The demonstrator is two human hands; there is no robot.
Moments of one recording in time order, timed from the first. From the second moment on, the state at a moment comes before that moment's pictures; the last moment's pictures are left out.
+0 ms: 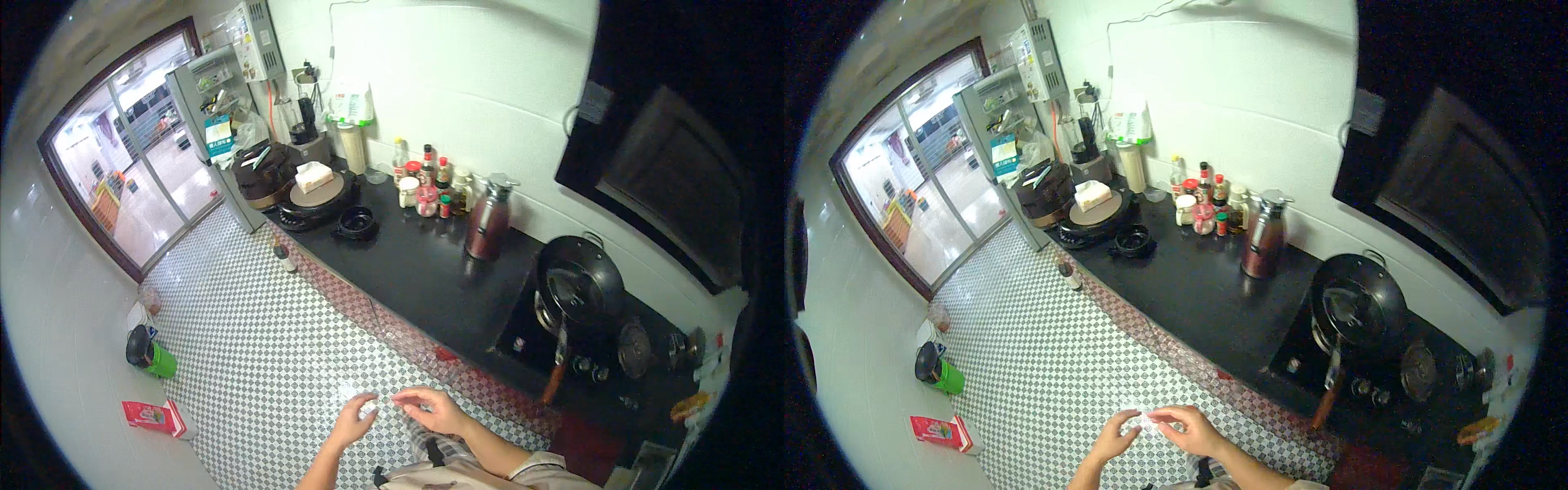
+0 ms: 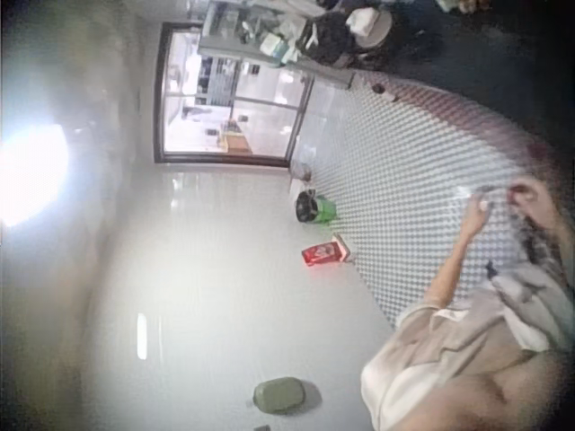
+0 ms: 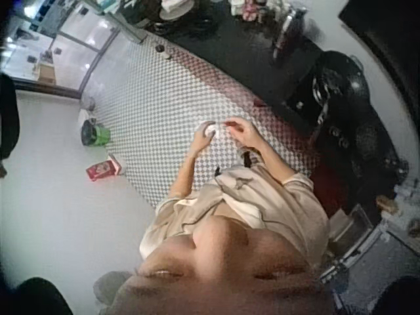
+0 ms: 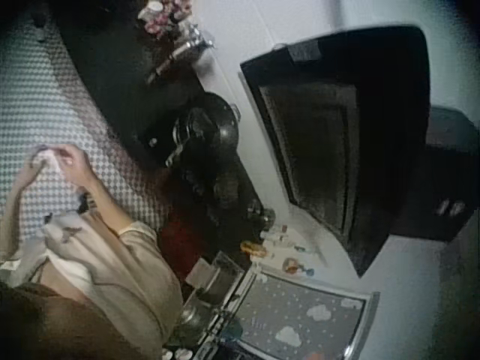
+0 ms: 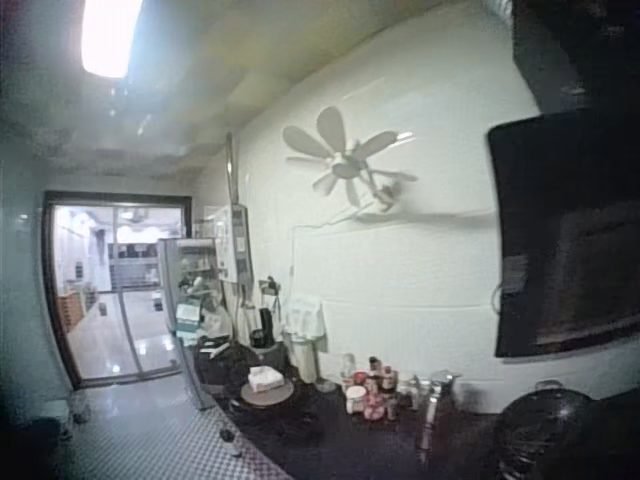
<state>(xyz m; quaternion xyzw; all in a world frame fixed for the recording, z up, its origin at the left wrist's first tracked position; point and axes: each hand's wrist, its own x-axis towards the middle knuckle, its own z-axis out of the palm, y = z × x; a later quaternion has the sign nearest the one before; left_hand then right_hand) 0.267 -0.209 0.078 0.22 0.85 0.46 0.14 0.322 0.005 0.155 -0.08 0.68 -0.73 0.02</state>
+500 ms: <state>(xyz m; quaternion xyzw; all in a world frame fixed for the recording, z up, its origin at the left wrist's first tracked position) -0.075 -0.341 0.074 0.07 0.87 0.48 0.07 -0.068 -0.036 0.157 -0.12 0.71 -0.69 0.04</state>
